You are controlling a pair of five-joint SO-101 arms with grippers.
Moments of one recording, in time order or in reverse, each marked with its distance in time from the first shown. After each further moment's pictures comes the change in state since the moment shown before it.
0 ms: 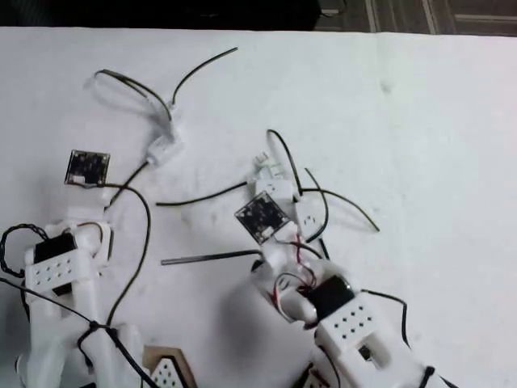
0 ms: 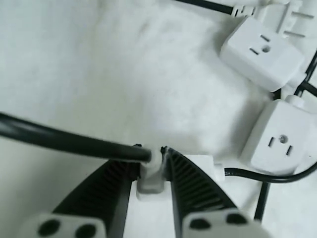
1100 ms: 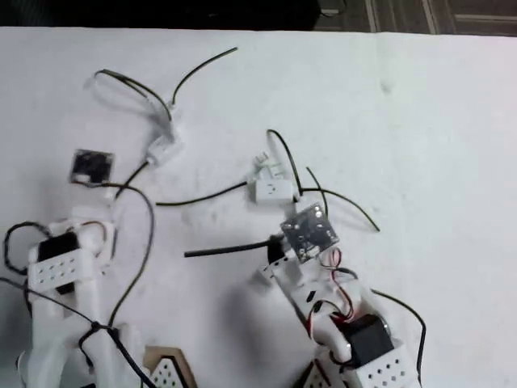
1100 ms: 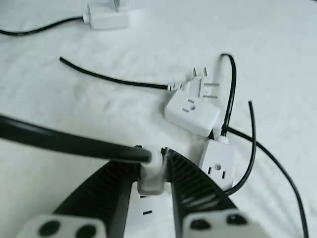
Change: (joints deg) left arm 4.1 0.0 0.0 0.0 0.0; right arm 7.2 -34.7 3.0 10.1 0.0
